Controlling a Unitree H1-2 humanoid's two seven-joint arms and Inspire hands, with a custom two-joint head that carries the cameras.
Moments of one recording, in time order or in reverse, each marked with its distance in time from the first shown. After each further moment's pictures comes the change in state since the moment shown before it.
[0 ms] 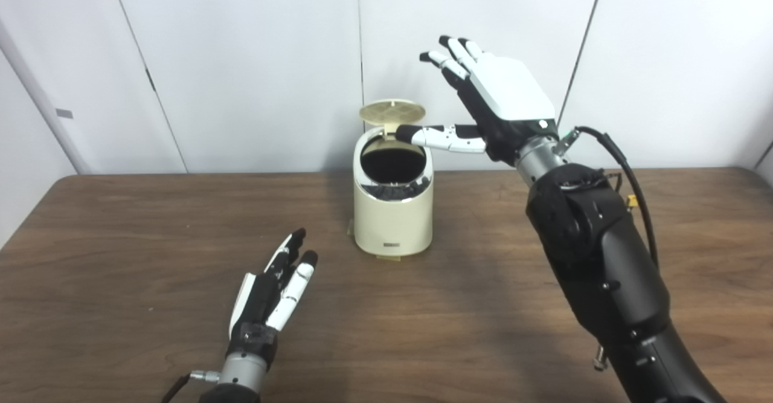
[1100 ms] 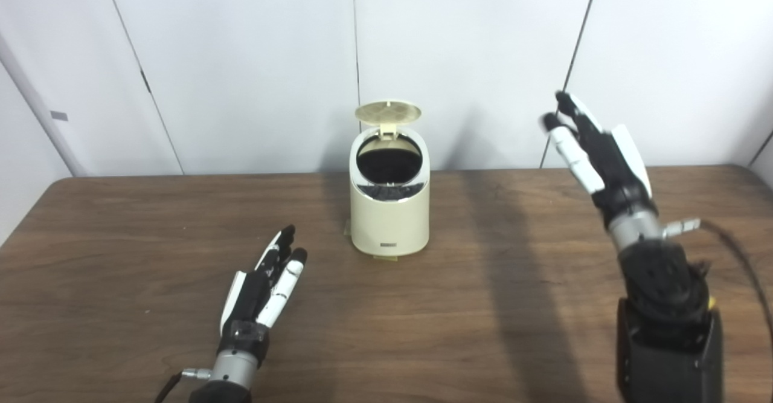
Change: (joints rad) left arm -0.013 0.028 0.031 0.039 -0.041 -0.040 -0.012; right arm 0.327 0.263 -0.550 -0.148 0.638 0.204 0.012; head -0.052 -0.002
